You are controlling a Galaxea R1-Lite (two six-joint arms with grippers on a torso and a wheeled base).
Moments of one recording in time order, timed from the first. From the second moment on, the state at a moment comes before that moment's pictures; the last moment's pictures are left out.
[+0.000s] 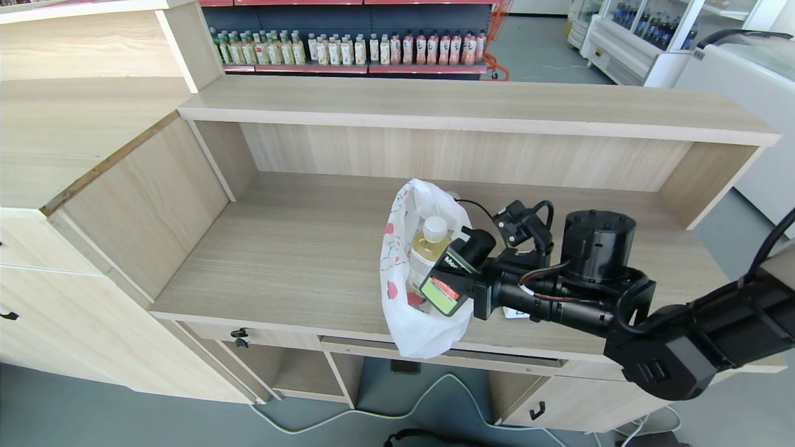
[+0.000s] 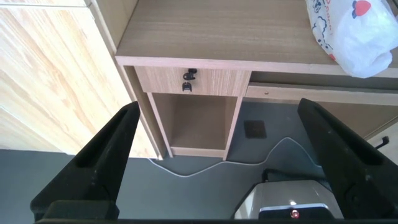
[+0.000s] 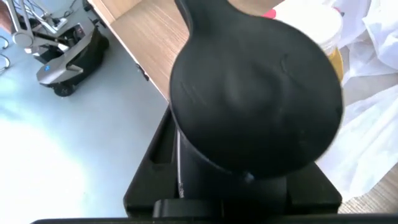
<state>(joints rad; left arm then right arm) -0.01 0.00 0.00 0.04 -0.04 0.03 0.54 1.93 -0.78 -1.03 0.38 -0.03</state>
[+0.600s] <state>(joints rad) -0.01 0.00 0.00 0.04 -0.04 0.03 0.50 2.18 -0.86 -1.26 0.53 -0.09</state>
